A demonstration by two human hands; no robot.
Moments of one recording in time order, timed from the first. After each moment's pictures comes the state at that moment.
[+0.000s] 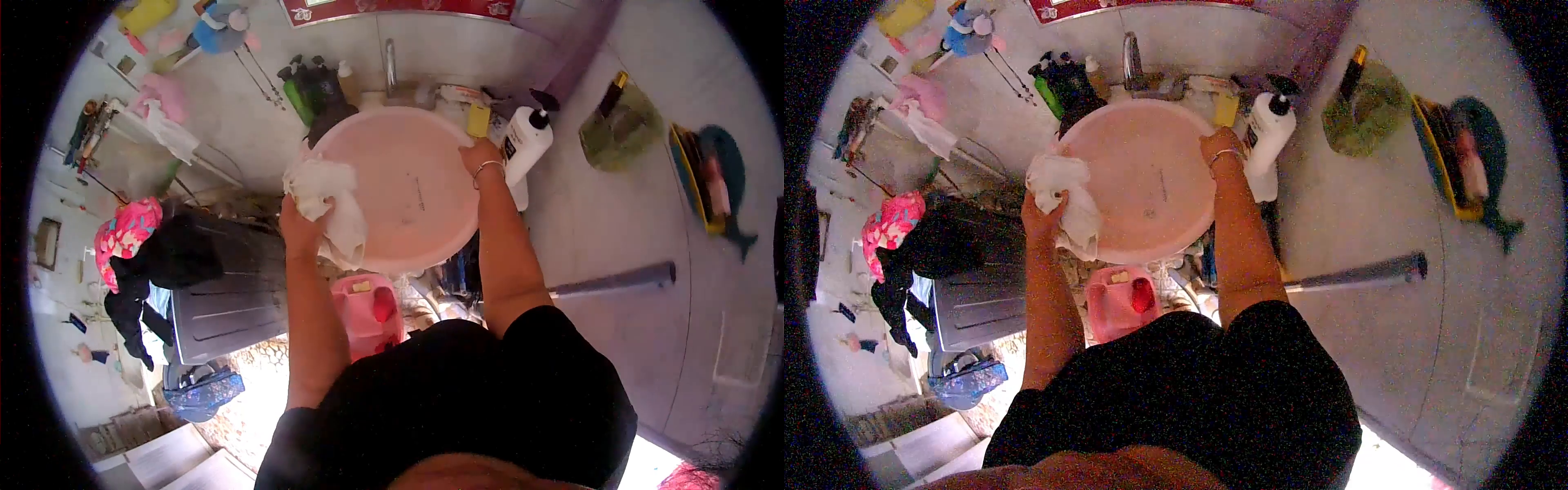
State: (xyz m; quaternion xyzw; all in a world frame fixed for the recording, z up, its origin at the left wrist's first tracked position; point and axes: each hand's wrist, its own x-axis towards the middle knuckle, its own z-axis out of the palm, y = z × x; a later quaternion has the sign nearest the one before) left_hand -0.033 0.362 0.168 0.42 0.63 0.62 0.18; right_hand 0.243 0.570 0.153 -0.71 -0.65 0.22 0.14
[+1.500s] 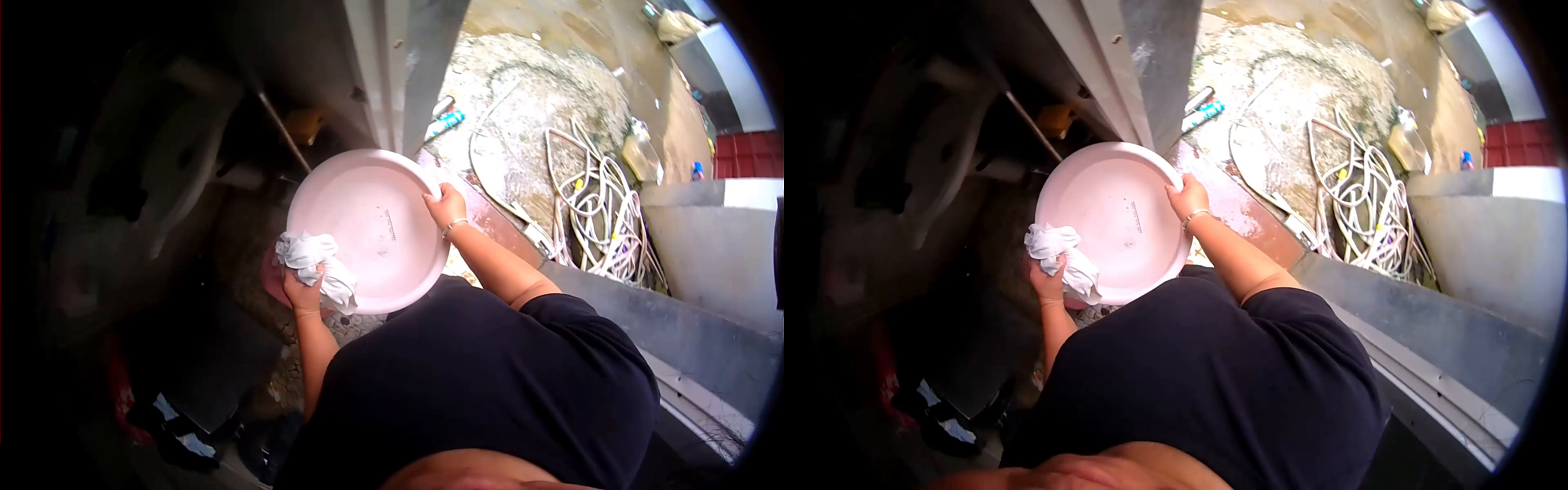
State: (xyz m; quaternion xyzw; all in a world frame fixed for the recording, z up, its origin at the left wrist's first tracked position) left_hand 0.217 0.031 0.041 0.68 0.48 0.40 0.38; right_hand 0.541 -0.034 0.019 -0.86 -0.24 0.30 0.34
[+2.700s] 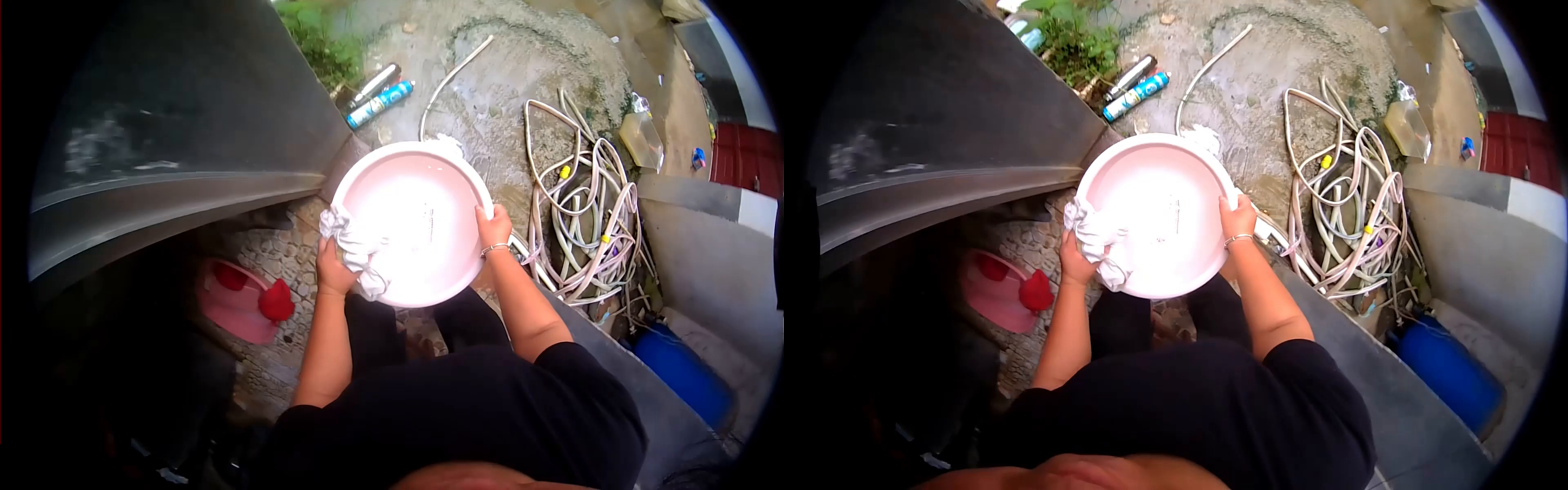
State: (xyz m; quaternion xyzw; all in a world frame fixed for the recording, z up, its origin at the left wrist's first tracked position) left_hand 0.546 -0.045 -0.156 0.81 0.38 0.26 0.36; right_hand 0.831 -0.211 -0.198 -0.92 -0.12 0.18 0.34
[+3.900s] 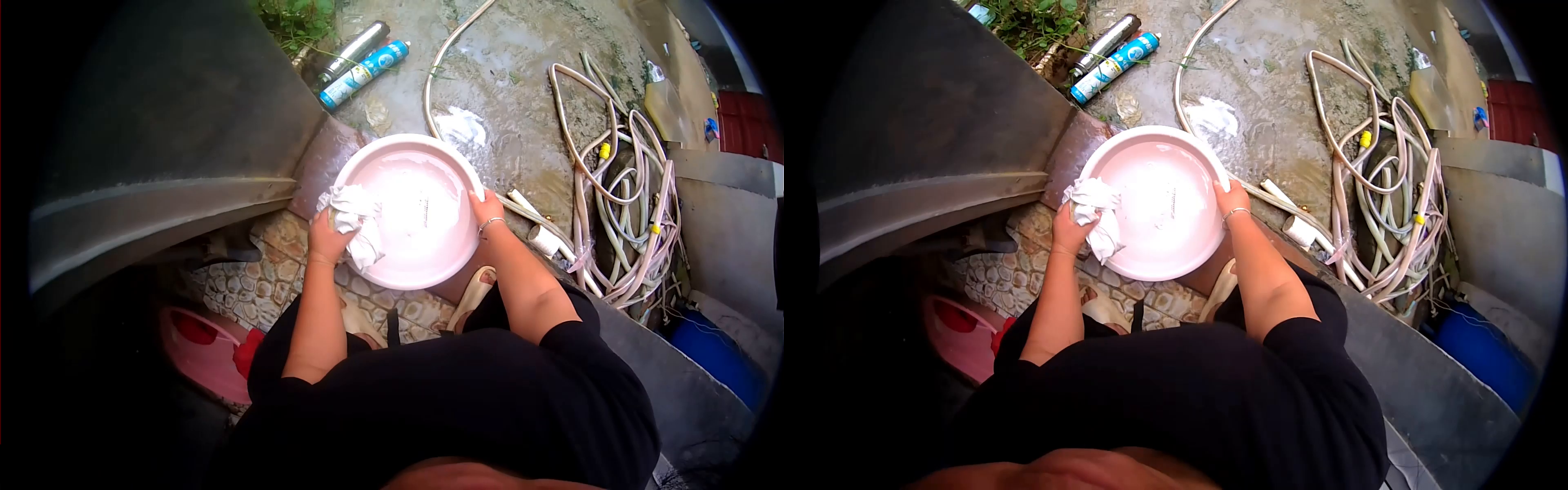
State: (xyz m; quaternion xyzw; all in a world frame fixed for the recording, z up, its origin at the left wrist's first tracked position) left_hand 0.565 0.018 -0.485 0.79 0.43 0.13 0.41; right_hand 0.846 -0.199 -0.533 -0.92 -0.07 0.29 0.26
